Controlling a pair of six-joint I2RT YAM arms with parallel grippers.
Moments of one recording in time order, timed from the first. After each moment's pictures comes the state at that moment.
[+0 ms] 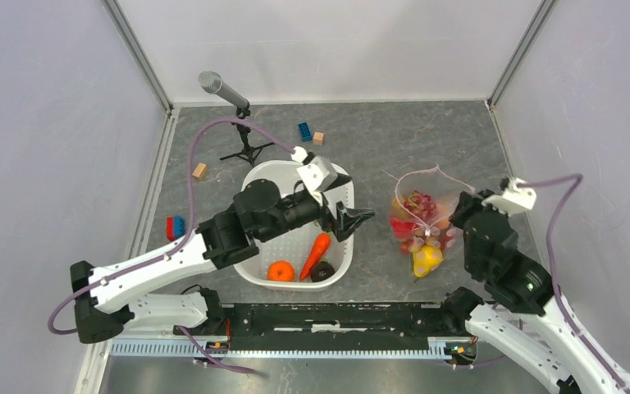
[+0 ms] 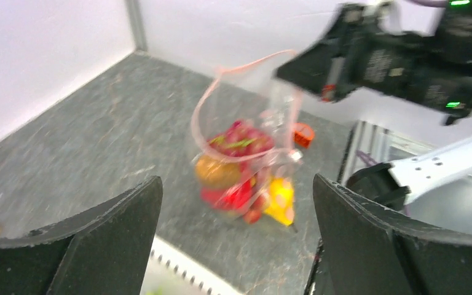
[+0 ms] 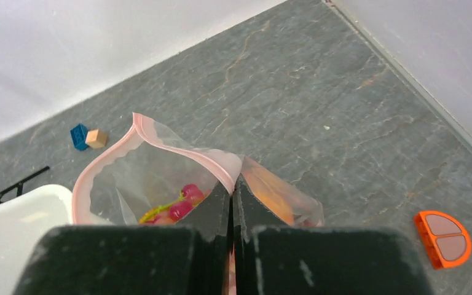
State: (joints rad) left arm -1.13 1.12 1.10 0.05 0.02 -0.07; right arm 0.70 0.54 0.84 -0.61 0.91 0.55
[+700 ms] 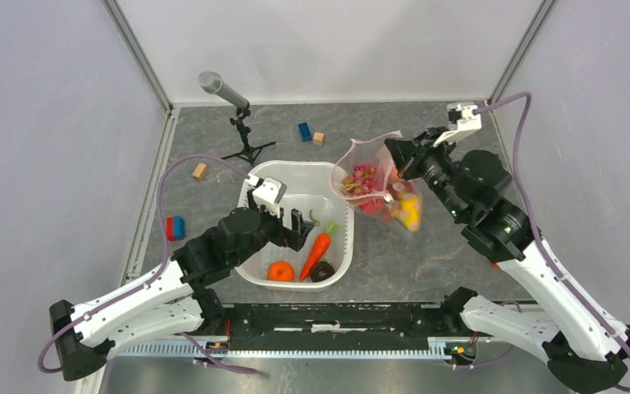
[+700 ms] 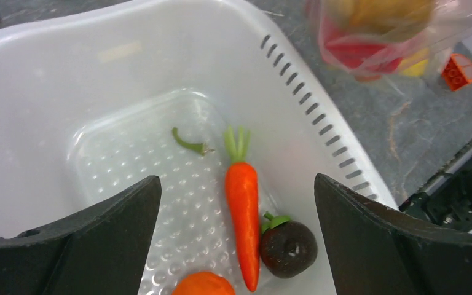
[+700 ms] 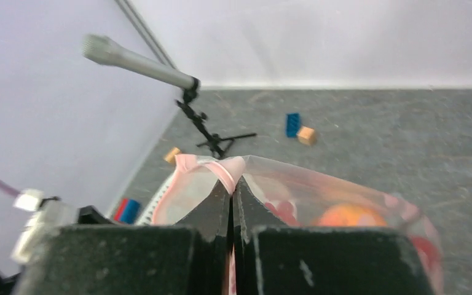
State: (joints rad) left arm -0.98 0.77 0.68 -0.23 -0.29 -0.33; right arm 0.70 0.92 1.18 -0.30 0.27 0.41
